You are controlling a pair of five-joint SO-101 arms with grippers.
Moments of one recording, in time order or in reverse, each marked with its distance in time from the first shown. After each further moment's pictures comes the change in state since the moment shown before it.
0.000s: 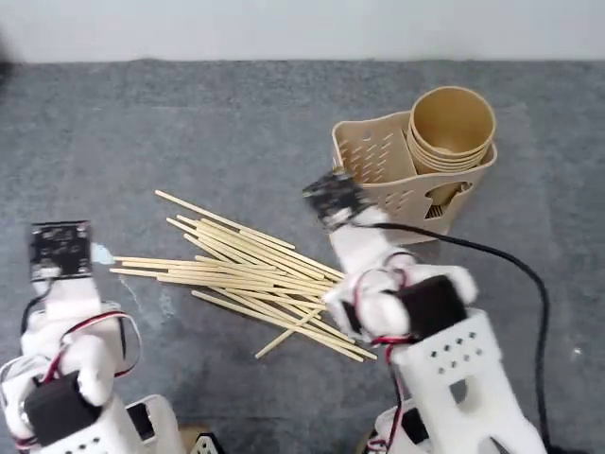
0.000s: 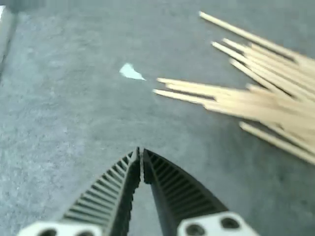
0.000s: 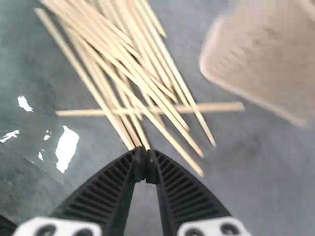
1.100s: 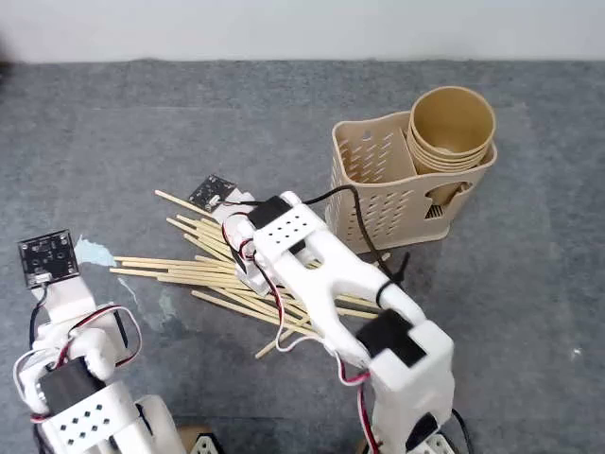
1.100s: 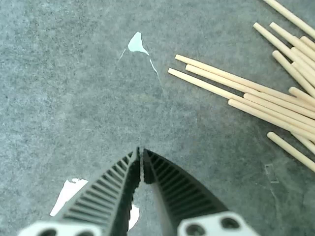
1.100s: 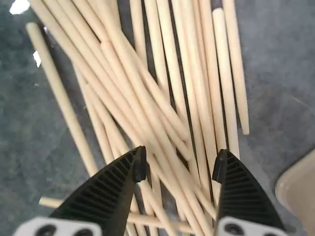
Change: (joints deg) left arm -3.2 0.5 18.7 -13.6 6.3; right arm -9.6 65.4 -29.6 -15.0 4.0
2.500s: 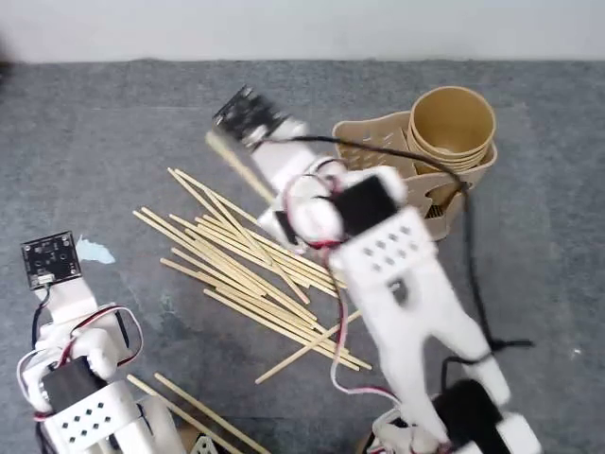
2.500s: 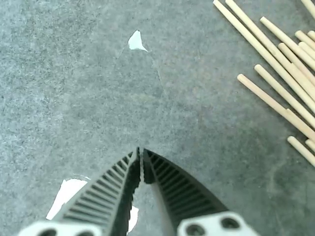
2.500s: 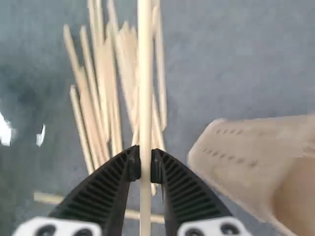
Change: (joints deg) left arm 0.0 0.0 2.4 -2.5 0.1; right arm 6.9 -35.3 -10.1 14.1 1.6
